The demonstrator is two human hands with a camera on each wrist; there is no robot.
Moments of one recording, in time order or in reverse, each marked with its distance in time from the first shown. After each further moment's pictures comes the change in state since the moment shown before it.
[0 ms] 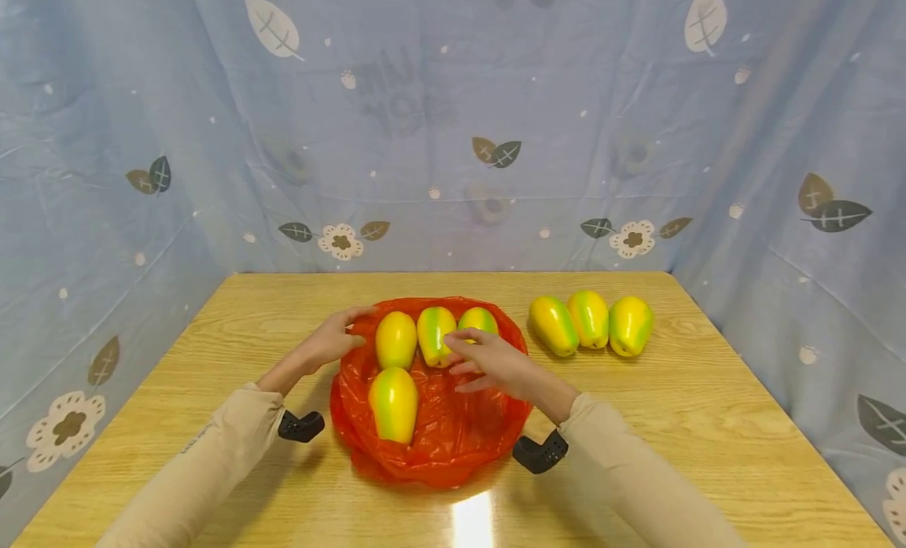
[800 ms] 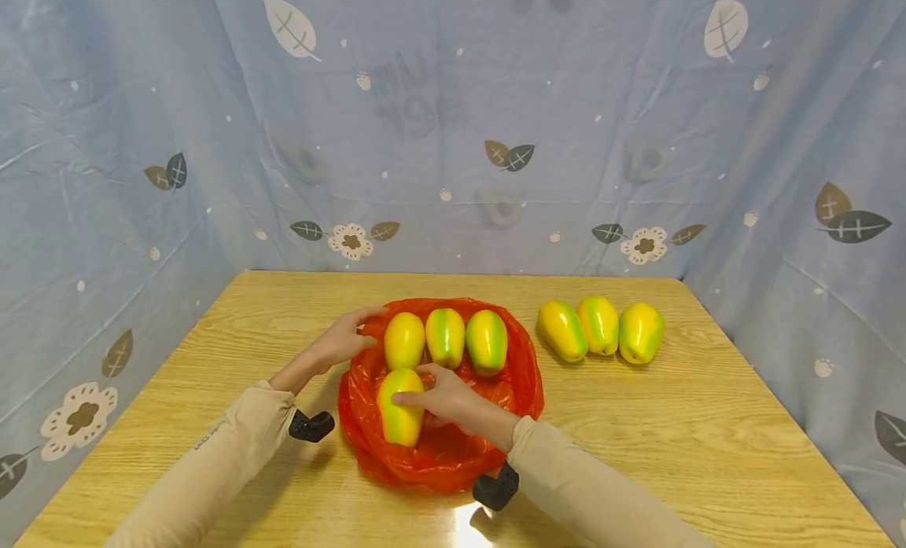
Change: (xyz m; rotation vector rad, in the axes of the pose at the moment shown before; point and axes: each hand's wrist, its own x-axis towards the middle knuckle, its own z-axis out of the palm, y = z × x) left_hand -0.003 0.005 0.001 -0.004 0.005 -0.032; right_hand 0.026 0.026 0.076 -0.207 0.076 0.084
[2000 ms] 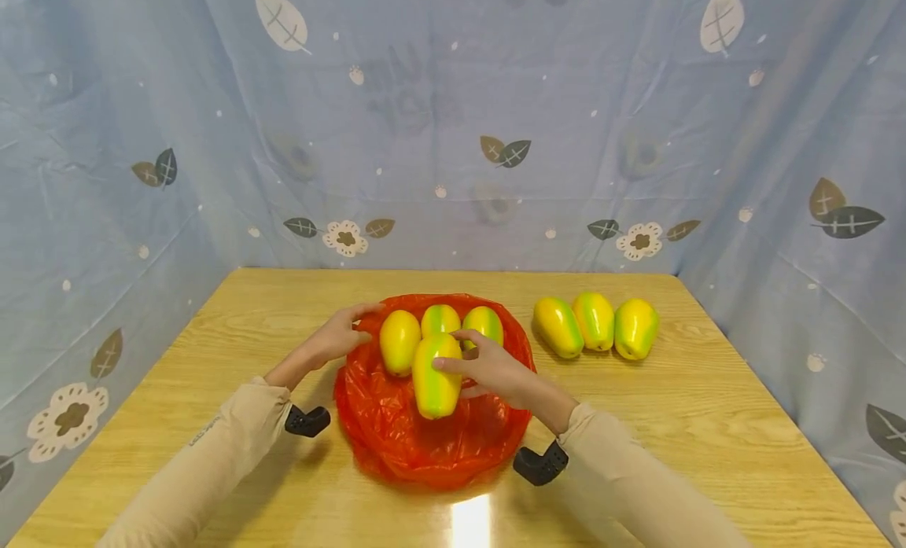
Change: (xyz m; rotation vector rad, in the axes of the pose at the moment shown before) left_hand 0.006 -0.003 -0.003 0.003 -0.020 0.026; right_hand -0.025 -0.013 -0.067 0.067 -0.004 -0.064
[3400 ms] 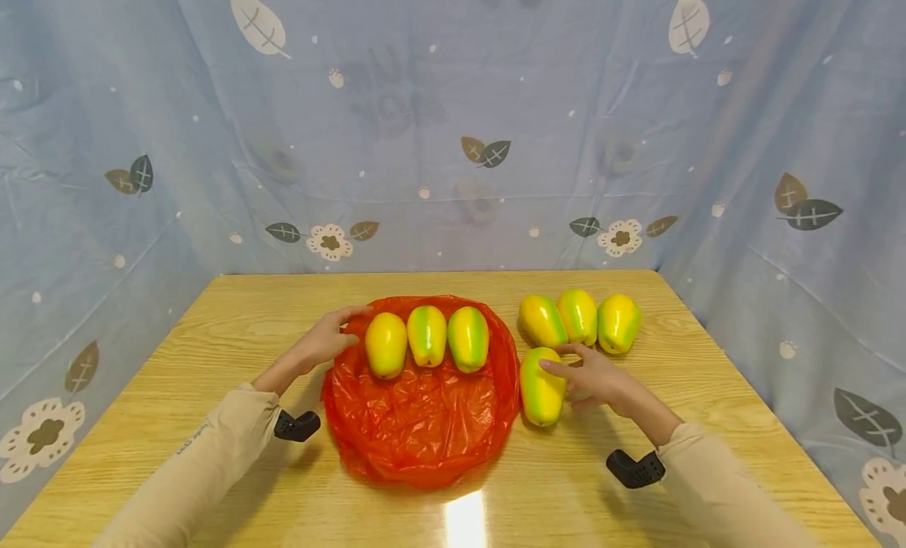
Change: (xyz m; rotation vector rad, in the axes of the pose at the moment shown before) left_hand 0.001 -0.002 0.004 0.043 0.020 0.043; right_hand -0.068 0.060 -0.119 -0.208 0.146 0.130
